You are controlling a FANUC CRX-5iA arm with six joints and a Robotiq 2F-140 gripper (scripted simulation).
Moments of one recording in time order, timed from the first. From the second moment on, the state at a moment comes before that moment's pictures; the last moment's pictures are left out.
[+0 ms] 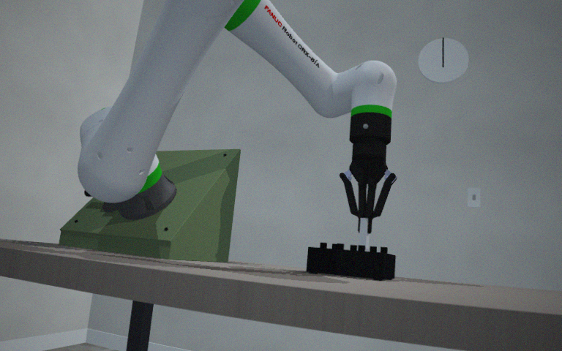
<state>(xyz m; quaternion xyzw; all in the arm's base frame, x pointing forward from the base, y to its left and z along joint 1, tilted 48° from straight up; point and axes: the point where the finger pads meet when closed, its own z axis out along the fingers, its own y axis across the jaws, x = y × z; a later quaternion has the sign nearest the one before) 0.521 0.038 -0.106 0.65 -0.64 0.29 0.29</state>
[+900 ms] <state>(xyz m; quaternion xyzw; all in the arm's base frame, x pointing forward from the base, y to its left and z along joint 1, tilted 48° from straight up) 0.521 0.047 -0.106 0.65 -0.64 0.29 0.29</state>
